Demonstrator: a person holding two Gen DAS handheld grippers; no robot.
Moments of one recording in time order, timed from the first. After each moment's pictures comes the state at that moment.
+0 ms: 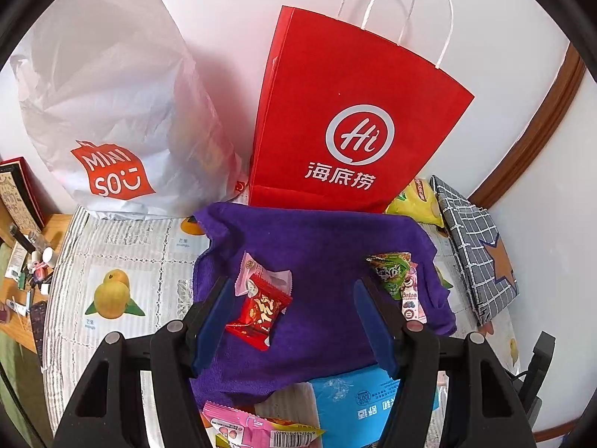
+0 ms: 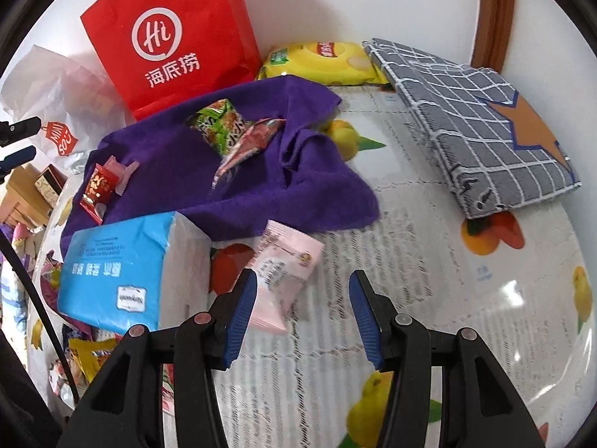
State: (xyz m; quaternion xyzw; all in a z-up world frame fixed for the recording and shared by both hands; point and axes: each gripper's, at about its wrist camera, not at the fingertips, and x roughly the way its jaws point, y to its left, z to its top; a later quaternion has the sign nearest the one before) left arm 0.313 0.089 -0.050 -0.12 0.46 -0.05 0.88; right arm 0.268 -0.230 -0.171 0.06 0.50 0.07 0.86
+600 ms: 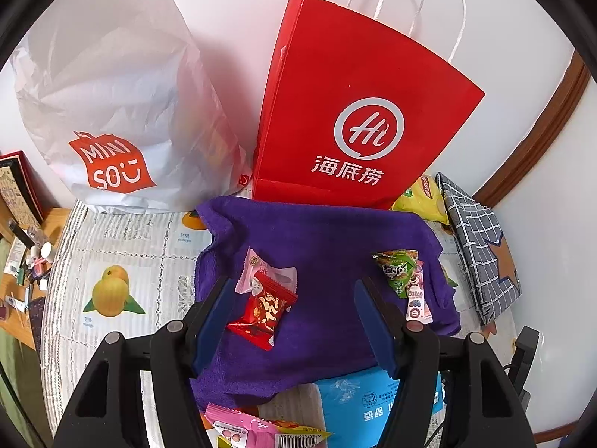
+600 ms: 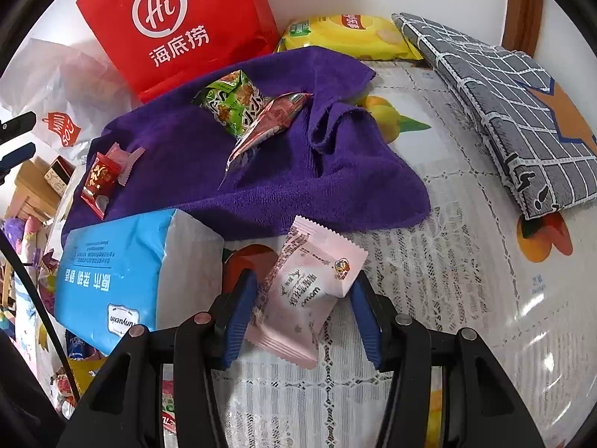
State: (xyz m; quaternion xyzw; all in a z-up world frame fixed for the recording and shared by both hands) left arm 0.318 0.091 -0.059 -0.12 0.47 -0.04 0.88; right arm 0.291 -0.215 -0.196 0.06 0.53 0.10 0.84
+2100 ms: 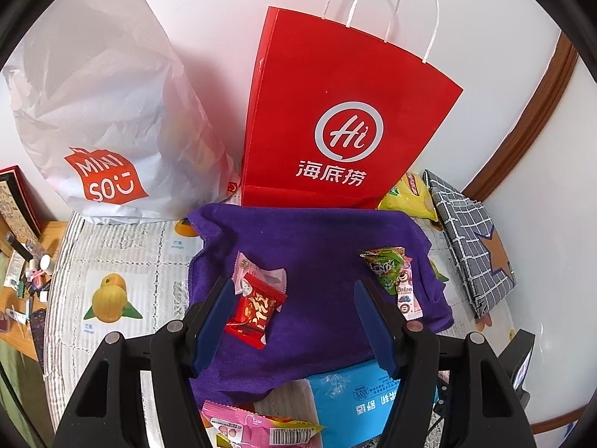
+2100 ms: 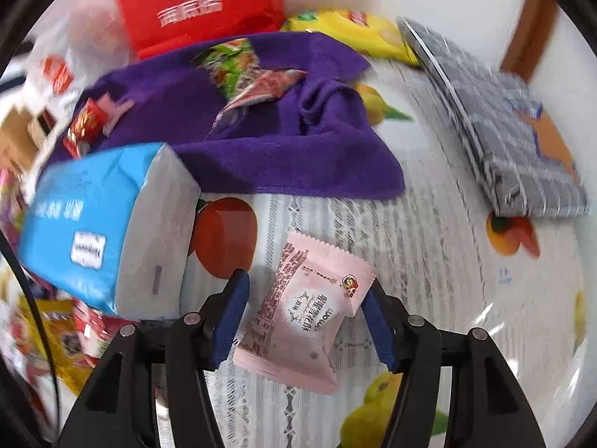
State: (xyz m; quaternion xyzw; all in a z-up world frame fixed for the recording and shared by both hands) left arm 0.310 0.083 -0.049 -0.11 0.45 -0.06 0.88; right arm 0.264 -0.203 -0.203 -0.05 0.52 0.08 0.85
